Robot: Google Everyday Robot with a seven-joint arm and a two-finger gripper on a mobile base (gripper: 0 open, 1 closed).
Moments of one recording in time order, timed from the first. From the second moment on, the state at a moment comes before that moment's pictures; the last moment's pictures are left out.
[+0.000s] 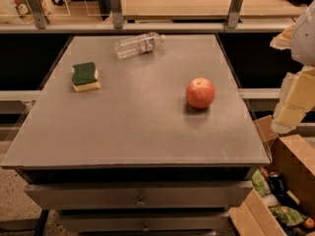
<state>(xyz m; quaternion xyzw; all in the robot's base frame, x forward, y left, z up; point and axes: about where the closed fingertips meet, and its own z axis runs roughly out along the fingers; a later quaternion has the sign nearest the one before) 0.438 -0.217 0.976 -0.60 0.78 -0.03 0.16</state>
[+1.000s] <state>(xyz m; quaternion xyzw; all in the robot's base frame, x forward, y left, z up) 0.503 -0.170 0.971 -0.64 0.75 -0.02 0.18</state>
